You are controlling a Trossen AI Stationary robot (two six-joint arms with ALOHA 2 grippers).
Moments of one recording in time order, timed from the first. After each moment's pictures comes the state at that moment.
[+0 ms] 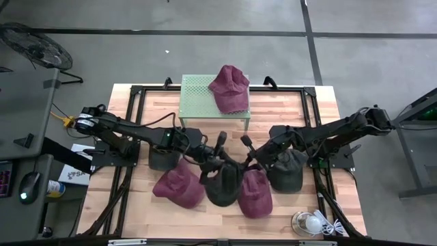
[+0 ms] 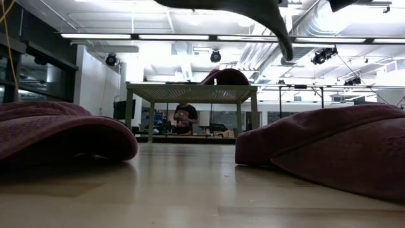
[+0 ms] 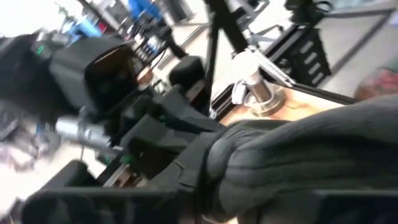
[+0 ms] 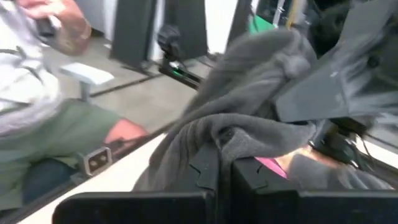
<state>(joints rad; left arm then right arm) -0.18 1.54 1.20 0.17 0.11 0.65 0.15 1.29 0.79 0.31 -0.42 -0.27</state>
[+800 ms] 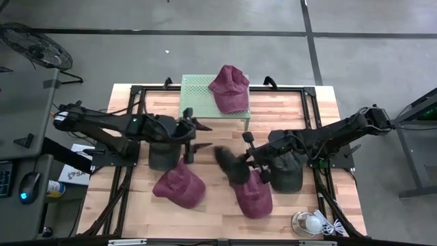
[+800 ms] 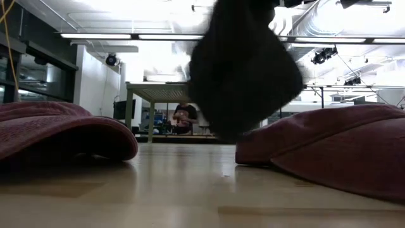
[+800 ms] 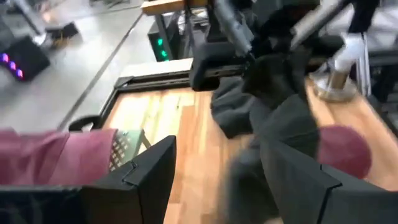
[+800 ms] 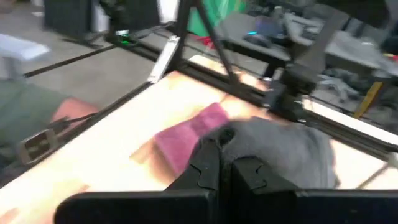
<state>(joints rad) -0.18 1.22 1.20 -0.31 -0.30 0.04 0.19 1.29 0.79 0.26 -0.14 -0.27</state>
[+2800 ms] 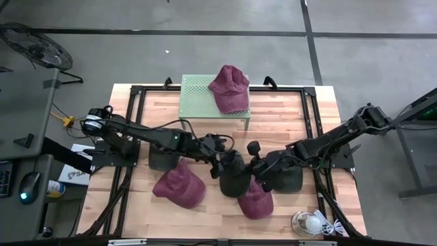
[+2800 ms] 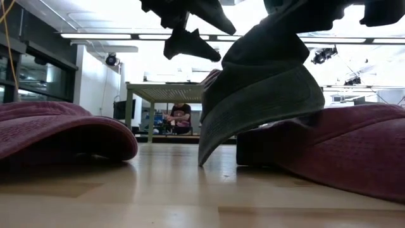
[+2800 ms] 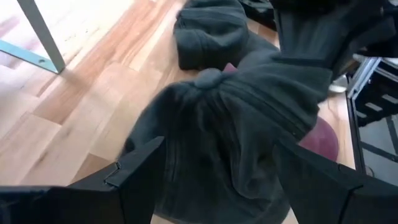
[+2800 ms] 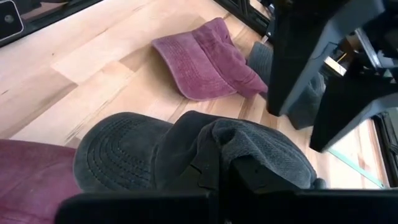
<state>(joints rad) -0.17 1.62 1.20 -0.17 -0.16 -0.53 0.37 1.32 0.79 -0.02 0.20 -0.37</state>
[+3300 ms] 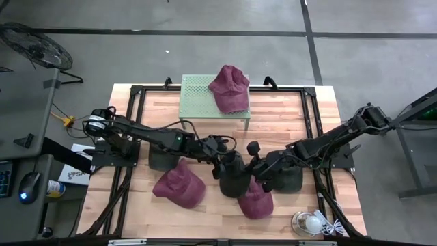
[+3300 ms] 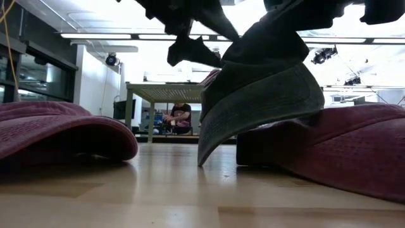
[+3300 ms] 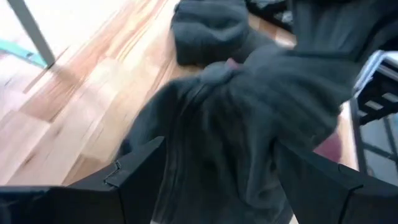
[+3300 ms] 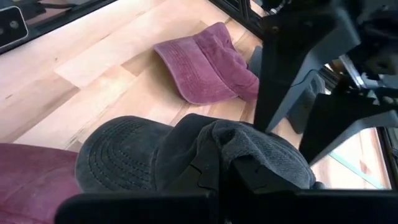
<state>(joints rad) -0.17 1.66 1.20 -0.13 -0.14 -0.53 0.37 1.32 0.79 0.00 0.19 -0.38</state>
